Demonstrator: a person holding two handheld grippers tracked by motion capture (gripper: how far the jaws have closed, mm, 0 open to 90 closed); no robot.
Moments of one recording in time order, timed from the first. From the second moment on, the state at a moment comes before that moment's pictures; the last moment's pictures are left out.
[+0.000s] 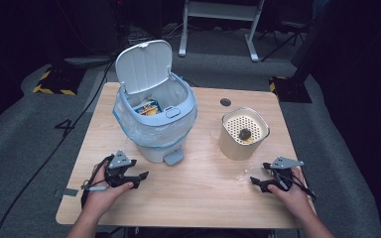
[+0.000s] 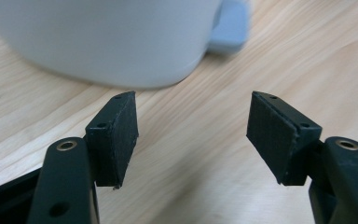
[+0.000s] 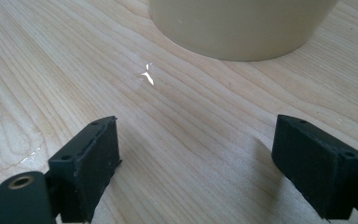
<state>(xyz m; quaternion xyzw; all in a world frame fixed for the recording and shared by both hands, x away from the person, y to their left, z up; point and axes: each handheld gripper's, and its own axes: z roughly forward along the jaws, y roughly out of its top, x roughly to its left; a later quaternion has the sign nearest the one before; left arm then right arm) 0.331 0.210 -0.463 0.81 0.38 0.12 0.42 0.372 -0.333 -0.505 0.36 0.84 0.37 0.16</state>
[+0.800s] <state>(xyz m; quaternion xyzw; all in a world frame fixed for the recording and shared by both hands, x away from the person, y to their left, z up) 0.334 0.255 -0.340 0.75 0.36 0.20 0.51 0.372 -0.333 -0.505 0.36 0.84 0.37 0.16</state>
